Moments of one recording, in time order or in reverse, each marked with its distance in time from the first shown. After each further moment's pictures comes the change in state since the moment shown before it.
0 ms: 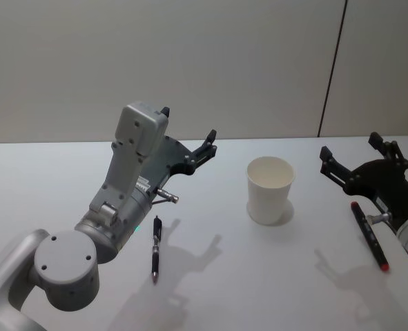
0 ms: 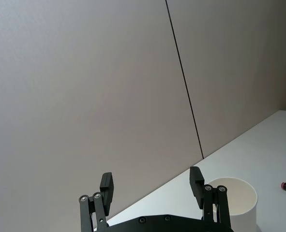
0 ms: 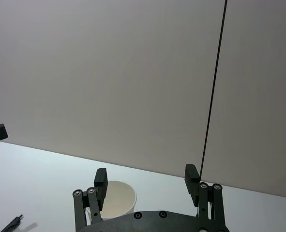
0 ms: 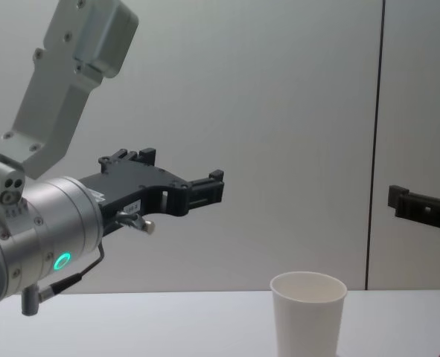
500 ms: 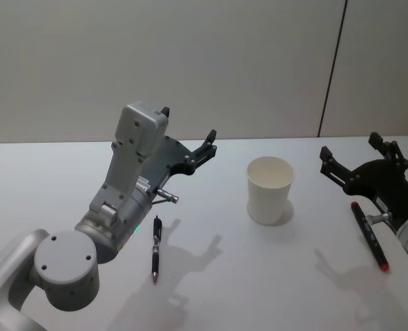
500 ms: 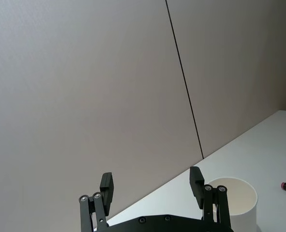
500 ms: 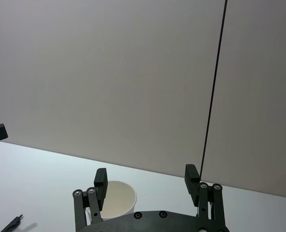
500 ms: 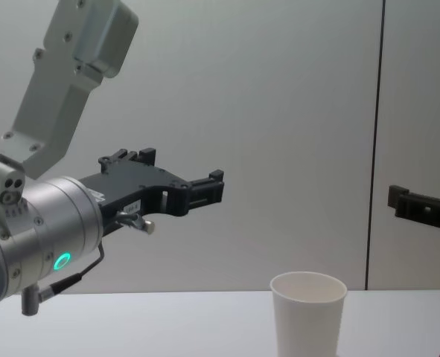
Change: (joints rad) left arm 0.000 0.000 0.000 0.000 0.000 0.000 0.000; right arm 0.000 0.000 0.000 0.000 0.000 0.000 0.000
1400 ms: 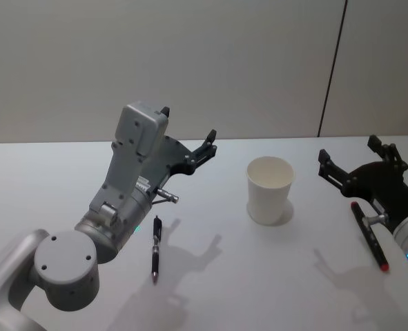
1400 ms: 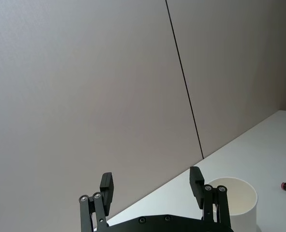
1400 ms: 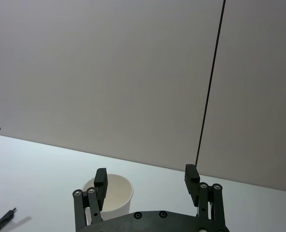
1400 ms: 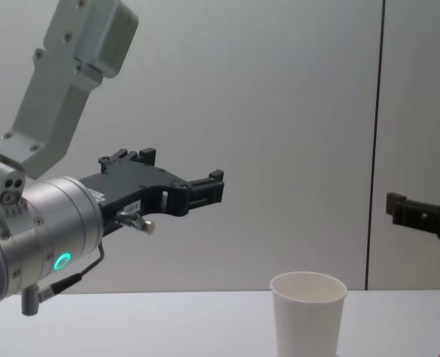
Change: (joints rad) left arm 0.000 0.000 0.000 0.000 0.000 0.000 0.000; right arm -0.002 -0.012 -0.009 -0.018 -0.036 0.053 -0.034
